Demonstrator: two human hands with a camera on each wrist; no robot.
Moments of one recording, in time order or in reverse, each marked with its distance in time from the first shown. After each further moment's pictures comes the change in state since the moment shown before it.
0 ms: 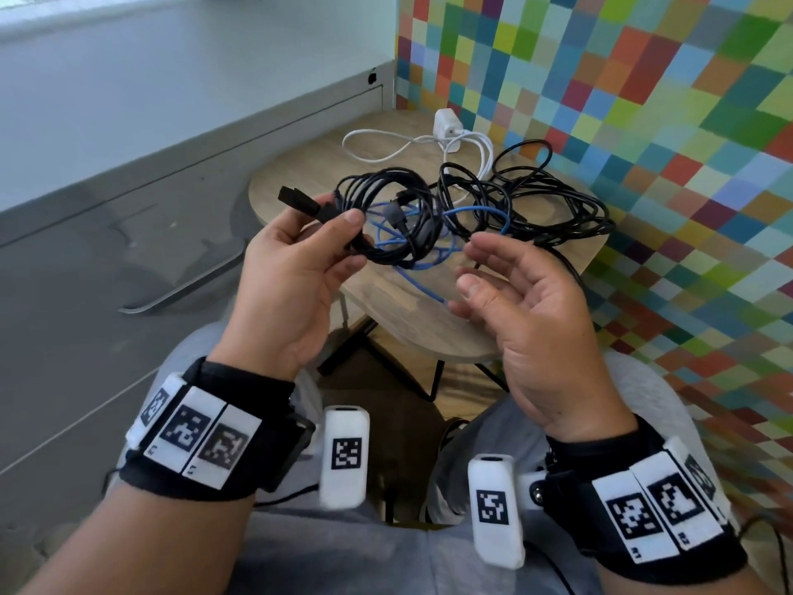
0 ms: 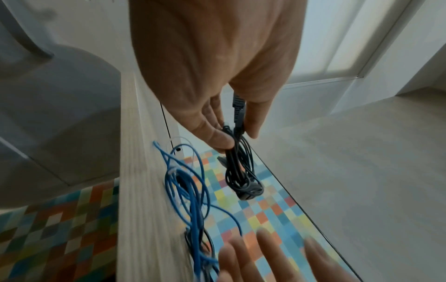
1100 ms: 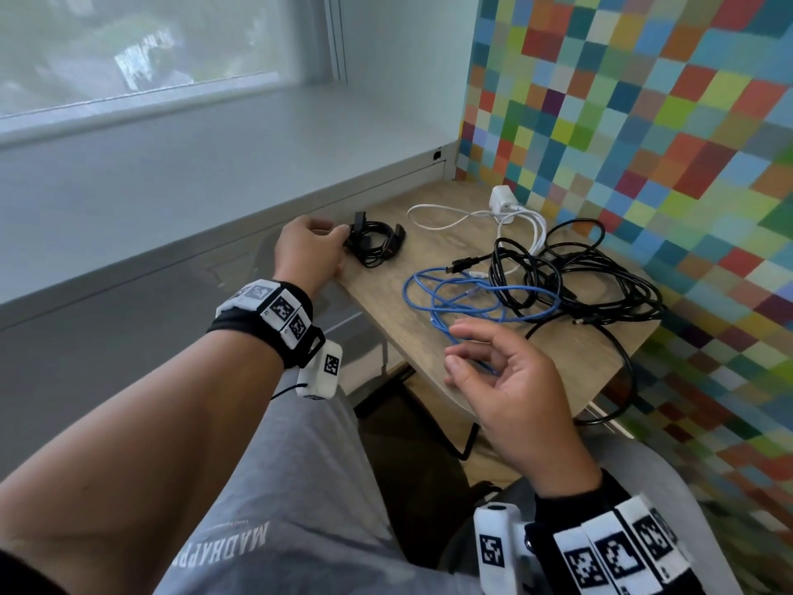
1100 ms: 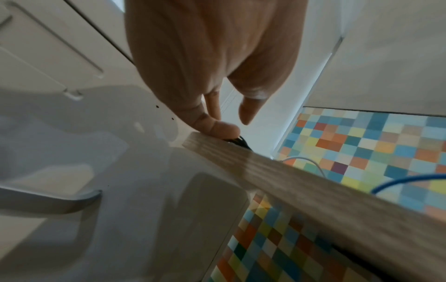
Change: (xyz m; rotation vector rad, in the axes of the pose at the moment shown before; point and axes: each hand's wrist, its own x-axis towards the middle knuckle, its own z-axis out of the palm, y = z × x) left_hand 0.141 0.025 -0.070 0.818 0.394 0.096; right_hand 0.012 0.030 0.031 -0.237 -0.184 -0.100
